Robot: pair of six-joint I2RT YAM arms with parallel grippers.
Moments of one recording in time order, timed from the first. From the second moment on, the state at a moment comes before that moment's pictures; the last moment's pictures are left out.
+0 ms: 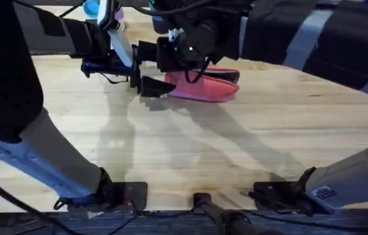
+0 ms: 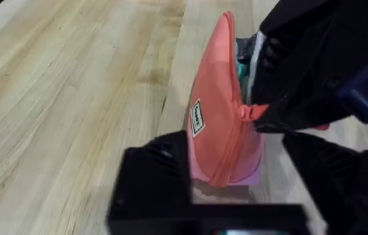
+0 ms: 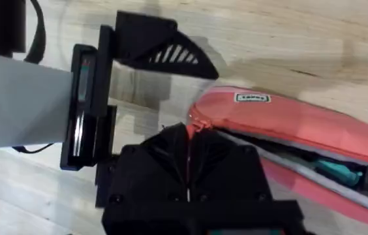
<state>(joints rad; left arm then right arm) 0.07 1.89 1.07 -0.66 1.26 1.37 0.81 1.78 1.49 -0.69 0.13 0.62</state>
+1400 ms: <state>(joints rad) 0.05 1.90 1.07 -0.65 1.25 1.36 0.24 1.77 1.49 -1.08 -0.01 0.52</state>
